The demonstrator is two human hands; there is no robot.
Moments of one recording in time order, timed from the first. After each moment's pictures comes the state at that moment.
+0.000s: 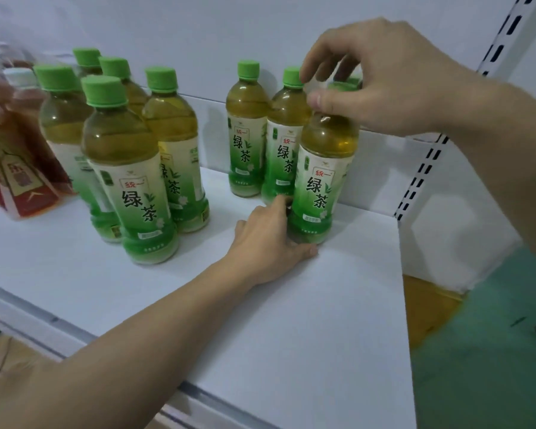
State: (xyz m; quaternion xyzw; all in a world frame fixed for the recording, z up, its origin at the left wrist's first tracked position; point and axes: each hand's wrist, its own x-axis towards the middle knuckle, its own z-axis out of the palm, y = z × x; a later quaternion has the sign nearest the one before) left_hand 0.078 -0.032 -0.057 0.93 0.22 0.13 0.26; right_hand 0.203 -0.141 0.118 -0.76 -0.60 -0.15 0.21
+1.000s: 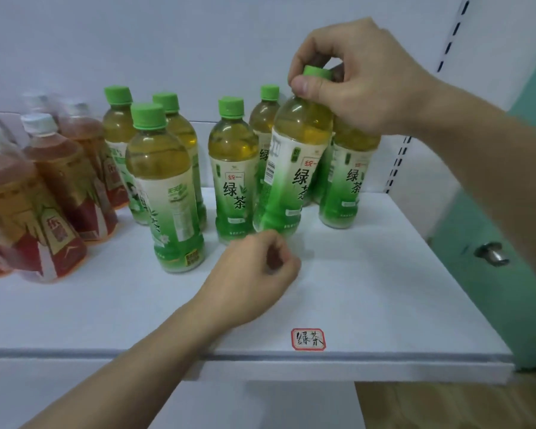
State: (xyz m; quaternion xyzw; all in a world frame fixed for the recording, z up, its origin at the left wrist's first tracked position) left_hand -0.060 0.059 -0.045 0.92 0.00 0.14 0.37; right_hand 0.075 -0.080 0.132 -0.81 -0.47 -0.19 0.29
